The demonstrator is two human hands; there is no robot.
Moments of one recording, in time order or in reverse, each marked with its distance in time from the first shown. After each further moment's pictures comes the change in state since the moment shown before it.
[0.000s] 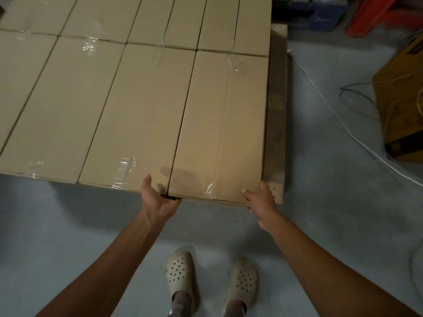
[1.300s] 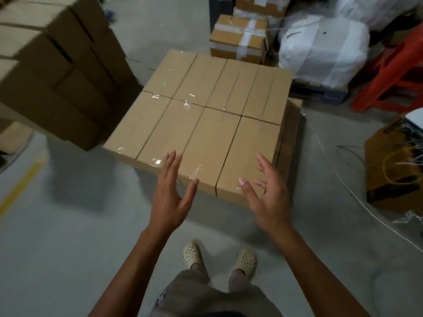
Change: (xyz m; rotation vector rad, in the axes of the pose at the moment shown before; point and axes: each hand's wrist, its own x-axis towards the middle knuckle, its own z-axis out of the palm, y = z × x) left_hand -0.536 0.049 -0.032 1.507 -0.054 1.511; right_hand -0.496 -0.206 -0.103 -0.129 -0.123 -1.030
